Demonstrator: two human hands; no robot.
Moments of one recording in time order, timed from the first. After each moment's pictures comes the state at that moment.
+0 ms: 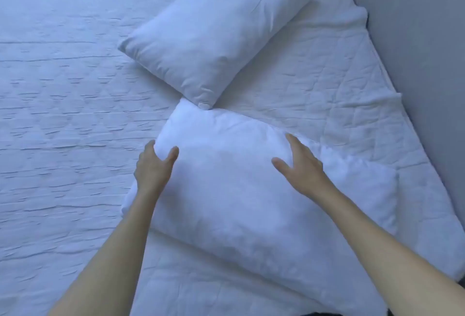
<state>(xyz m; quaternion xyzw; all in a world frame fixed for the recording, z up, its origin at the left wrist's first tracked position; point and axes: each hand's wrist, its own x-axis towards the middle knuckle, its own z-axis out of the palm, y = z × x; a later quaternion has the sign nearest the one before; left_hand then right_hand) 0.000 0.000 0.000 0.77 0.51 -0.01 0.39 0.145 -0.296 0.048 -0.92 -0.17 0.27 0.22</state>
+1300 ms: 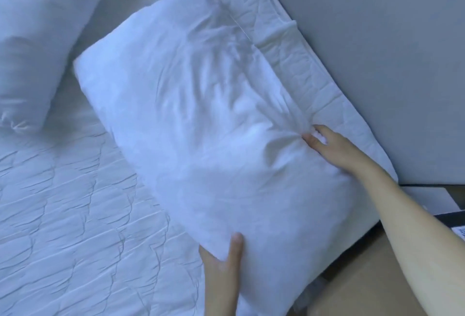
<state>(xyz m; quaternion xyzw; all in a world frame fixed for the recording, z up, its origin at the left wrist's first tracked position) 0.010 -0.360 -0.066 0.56 0.42 -0.09 0.71 0.244 -0.590 -0.039 -0.90 0.13 0.33 0.23</state>
